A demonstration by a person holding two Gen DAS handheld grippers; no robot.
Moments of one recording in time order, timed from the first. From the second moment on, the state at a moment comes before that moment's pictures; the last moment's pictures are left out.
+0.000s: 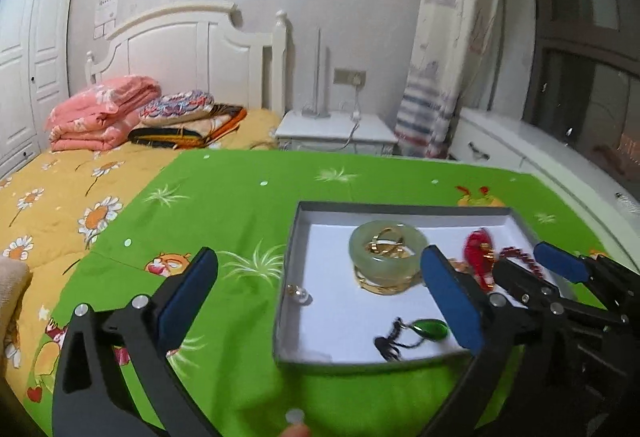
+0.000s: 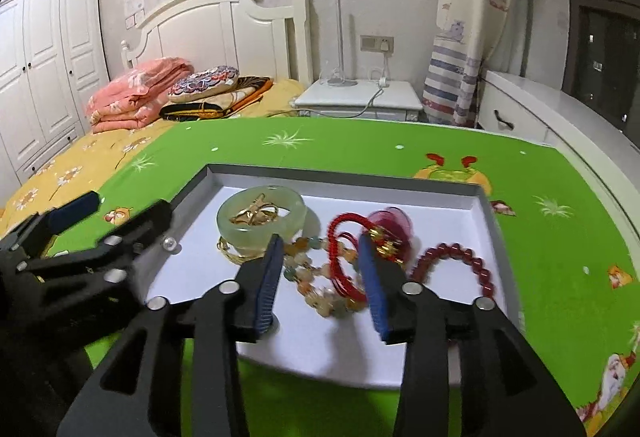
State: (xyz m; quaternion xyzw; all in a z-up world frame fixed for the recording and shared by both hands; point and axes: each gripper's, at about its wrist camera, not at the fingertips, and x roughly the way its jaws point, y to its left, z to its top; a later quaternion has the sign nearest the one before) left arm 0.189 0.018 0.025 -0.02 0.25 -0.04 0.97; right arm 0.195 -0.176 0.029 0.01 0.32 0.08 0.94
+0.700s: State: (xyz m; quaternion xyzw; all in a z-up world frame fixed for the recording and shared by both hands) left arm 0.099 -0.003 0.006 0.03 0.25 -0.05 0.97; right arm 0.089 -0.208 0.029 0.00 0.28 0.04 0.96
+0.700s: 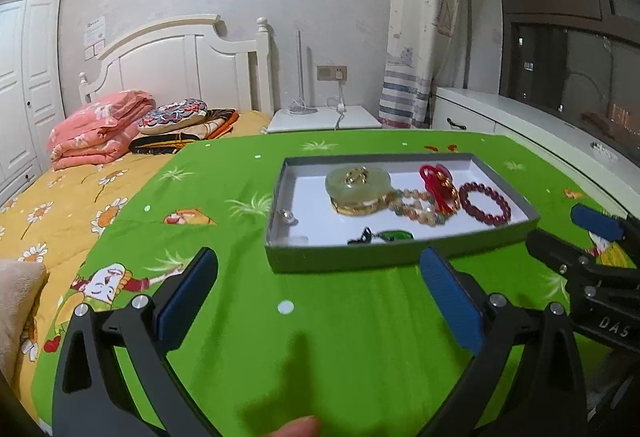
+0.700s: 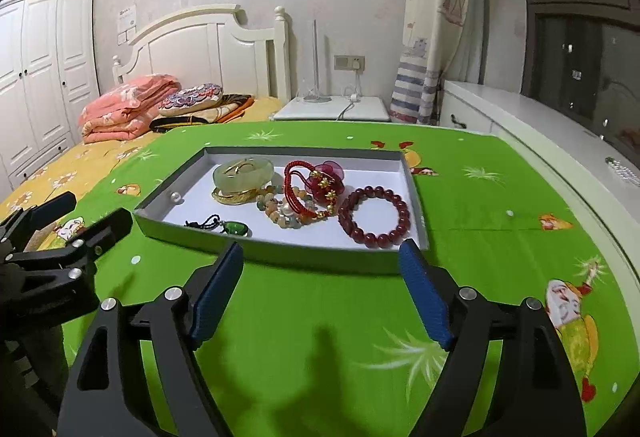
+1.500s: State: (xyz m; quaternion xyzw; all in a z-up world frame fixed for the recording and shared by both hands) left arm 0.094 -0.002 0.003 0.04 0.25 -0.05 0.97; right arm 0.085 -0.208 0.024 -0.01 0.28 0.03 0.96
